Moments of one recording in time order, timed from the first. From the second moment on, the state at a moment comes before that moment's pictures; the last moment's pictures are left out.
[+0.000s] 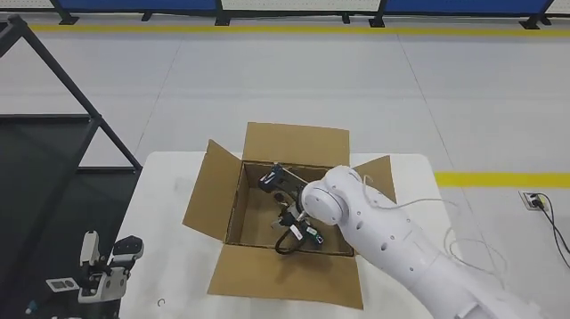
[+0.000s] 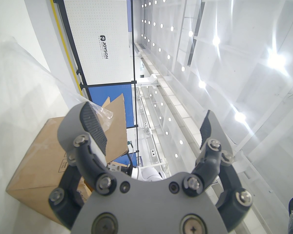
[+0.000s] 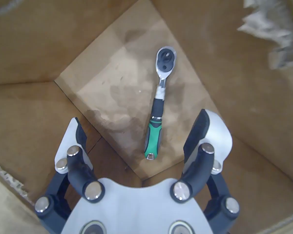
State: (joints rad) left arm 1.70 -1.35 -1.78 -2.00 -0.35 -0.35 -0.03; right arm -0.20 -1.47 0.48 -0.91 -0.66 -0.14 1.04
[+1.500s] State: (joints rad) left arm 1.70 -1.35 -1.78 -2.00 -0.35 -0.35 -0.03; right arm -0.11 -1.76 0.40 -0.29 -0.69 -0.23 0.89
